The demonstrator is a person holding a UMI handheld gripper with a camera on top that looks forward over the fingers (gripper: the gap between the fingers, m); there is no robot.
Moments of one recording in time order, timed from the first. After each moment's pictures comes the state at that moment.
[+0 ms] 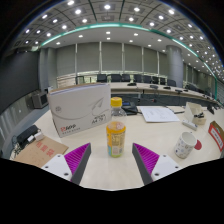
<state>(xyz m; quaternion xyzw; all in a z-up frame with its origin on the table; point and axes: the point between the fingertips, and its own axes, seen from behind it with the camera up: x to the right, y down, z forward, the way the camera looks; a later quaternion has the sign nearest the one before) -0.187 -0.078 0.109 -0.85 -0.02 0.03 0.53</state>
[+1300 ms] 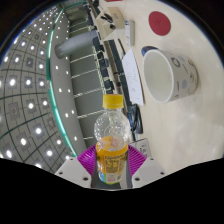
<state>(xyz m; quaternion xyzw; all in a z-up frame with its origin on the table) -0.027 0.005 0.188 -0.51 0.49 0.61 0.35</state>
